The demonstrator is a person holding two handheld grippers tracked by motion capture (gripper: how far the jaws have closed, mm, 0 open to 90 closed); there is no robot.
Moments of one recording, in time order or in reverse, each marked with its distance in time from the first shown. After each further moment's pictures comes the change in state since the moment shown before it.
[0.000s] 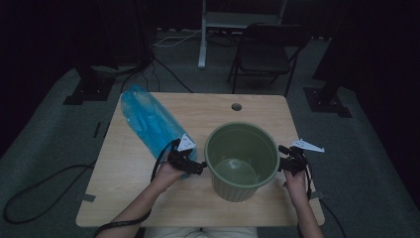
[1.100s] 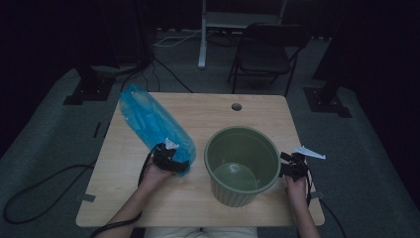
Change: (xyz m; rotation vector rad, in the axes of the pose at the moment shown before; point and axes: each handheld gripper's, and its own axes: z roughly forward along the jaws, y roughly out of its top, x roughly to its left) left arm 0.057 -0.056 0.017 0.208 0.203 -0.159; right arm -0.015 -0.025 0.002 0.012 -0.017 0.077
